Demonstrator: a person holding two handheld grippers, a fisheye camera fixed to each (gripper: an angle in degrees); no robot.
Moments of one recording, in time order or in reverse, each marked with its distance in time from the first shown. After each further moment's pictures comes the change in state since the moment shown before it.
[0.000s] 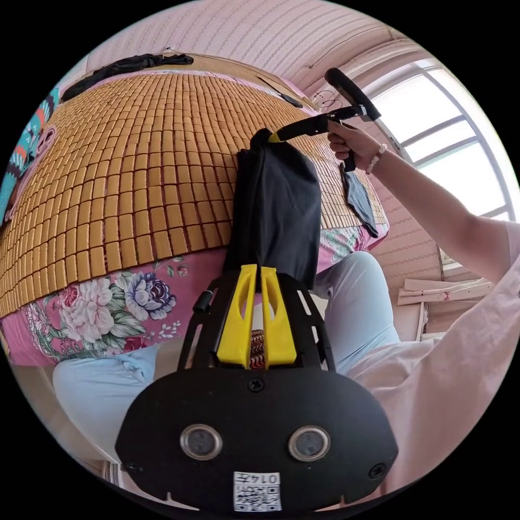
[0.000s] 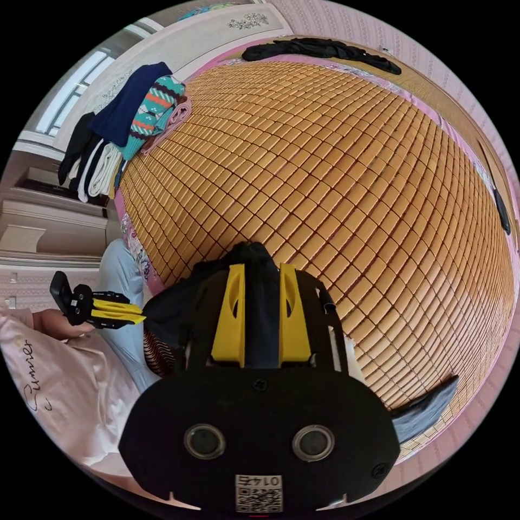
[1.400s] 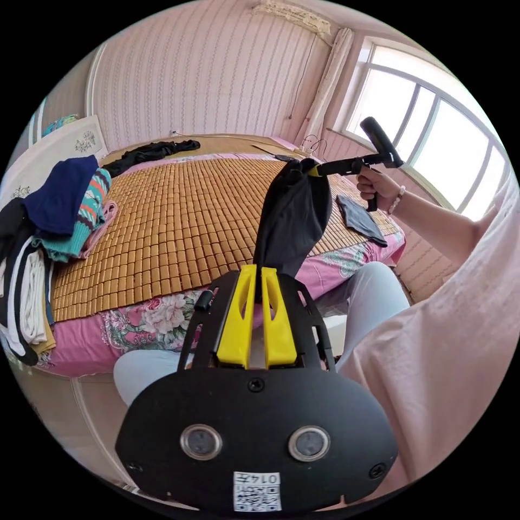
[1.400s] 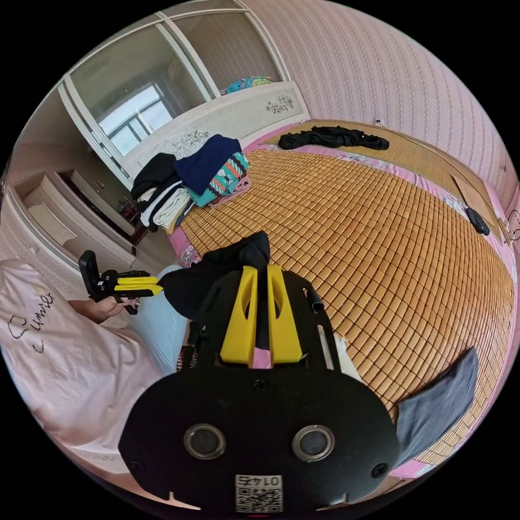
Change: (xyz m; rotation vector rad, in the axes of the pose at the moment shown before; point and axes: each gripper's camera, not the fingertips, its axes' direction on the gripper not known) left arm 0.081 0.163 -0.165 0.366 -0.261 0.148; right arm -0.138 0.136 -0.087 0.458 -0.059 -0.074
